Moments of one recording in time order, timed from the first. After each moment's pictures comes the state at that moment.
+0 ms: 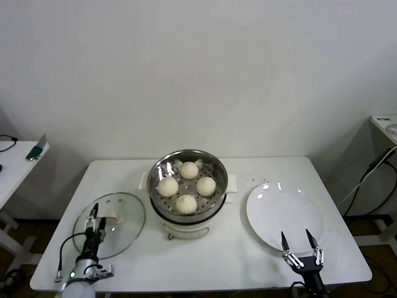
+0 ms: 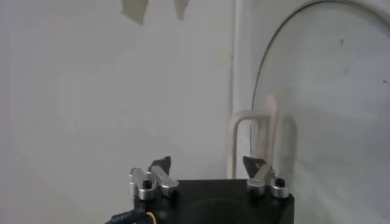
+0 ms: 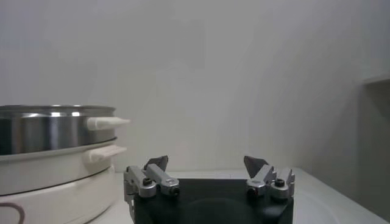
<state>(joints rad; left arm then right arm) 1.32 -1.31 -0.67 -1.40 1.29 -0.04 -0.36 -1.64 1.28 0.60 1.65 0.40 0.55 -0.19</state>
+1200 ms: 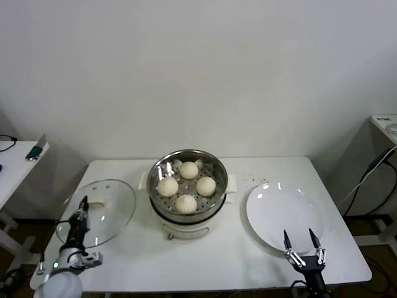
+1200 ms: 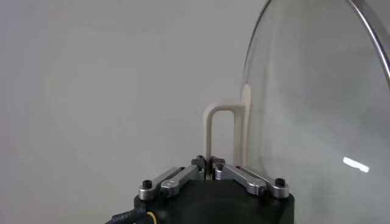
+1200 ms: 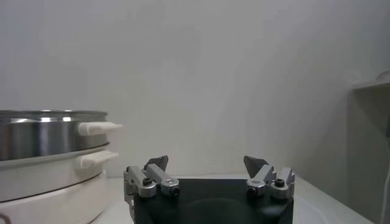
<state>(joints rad) 1.41 -1.22 -0.70 -1.70 1.14 0.09 -0.18 -1.64 1.29 0.61 1.66 0.39 0.56 -0.16</state>
